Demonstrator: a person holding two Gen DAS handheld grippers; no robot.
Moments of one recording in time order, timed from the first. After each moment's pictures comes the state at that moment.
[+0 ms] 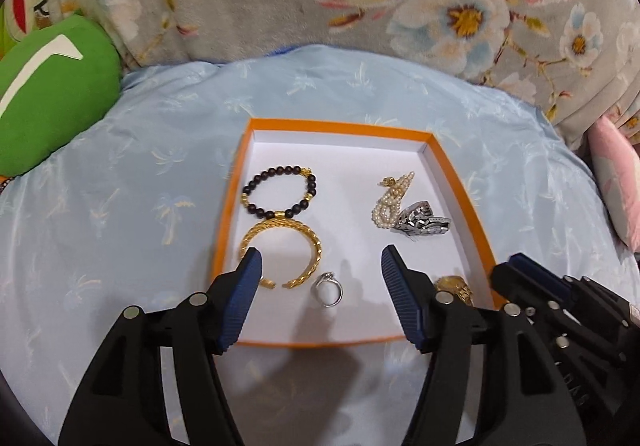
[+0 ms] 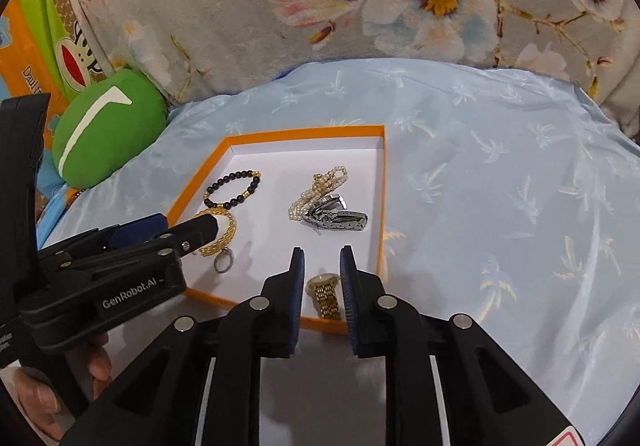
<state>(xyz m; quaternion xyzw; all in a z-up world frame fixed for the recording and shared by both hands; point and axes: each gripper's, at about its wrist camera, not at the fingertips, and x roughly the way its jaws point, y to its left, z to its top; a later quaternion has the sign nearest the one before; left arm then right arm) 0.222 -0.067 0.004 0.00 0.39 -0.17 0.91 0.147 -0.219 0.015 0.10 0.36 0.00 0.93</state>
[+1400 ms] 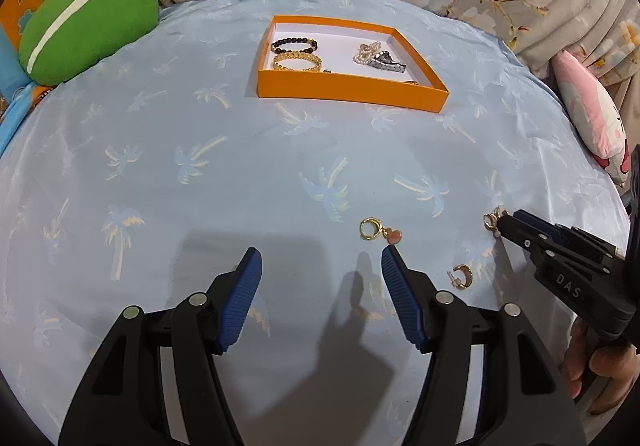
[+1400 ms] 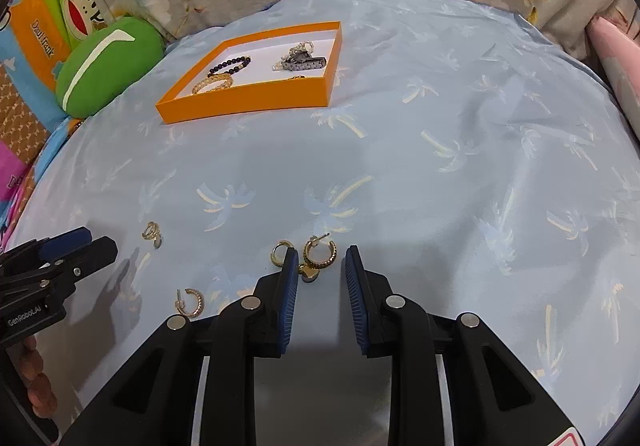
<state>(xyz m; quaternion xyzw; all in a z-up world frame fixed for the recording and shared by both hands) 0.048 -0.012 -0.031 0.02 0.45 -0.18 0.88 0.009 -0.205 -0.035 0.09 0.44 -0.03 0.89</state>
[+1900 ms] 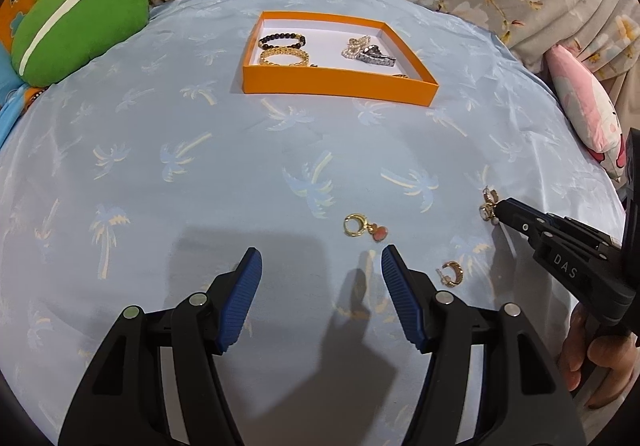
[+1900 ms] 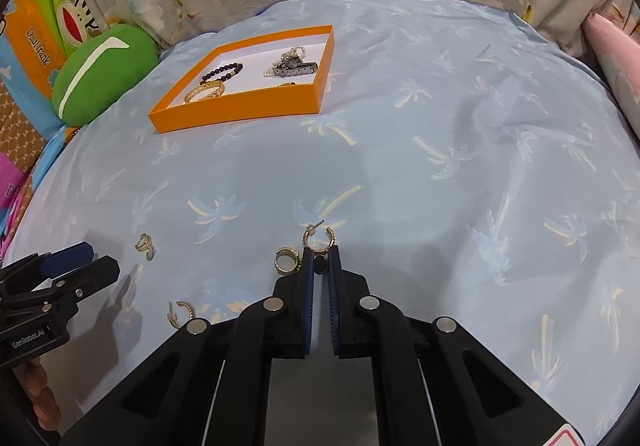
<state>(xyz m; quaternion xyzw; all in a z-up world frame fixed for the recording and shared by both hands) 0.045 -0.020 -0.033 0.02 0.45 -0.19 0.87 0.011 -0.215 -0.035 0.10 0.44 -0.04 0.89</state>
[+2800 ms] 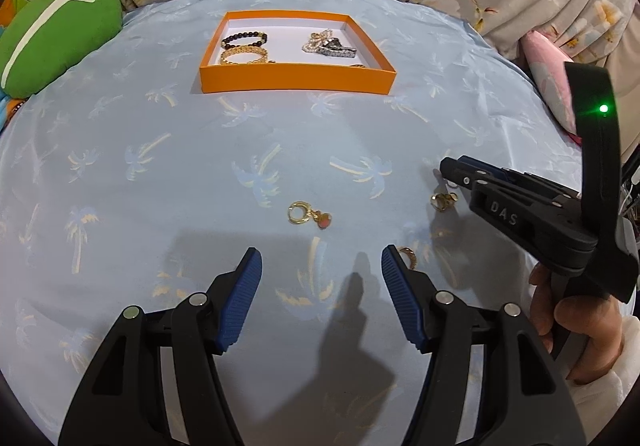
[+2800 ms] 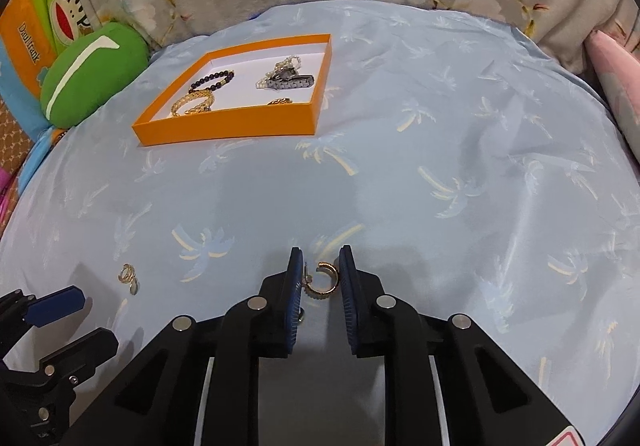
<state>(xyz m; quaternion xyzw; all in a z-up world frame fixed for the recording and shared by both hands) 0.030 -0.045 -0.030 0.03 0.45 -0.23 0.86 0.028 -0.220 -0.029 0.09 0.42 -0.06 0.90</state>
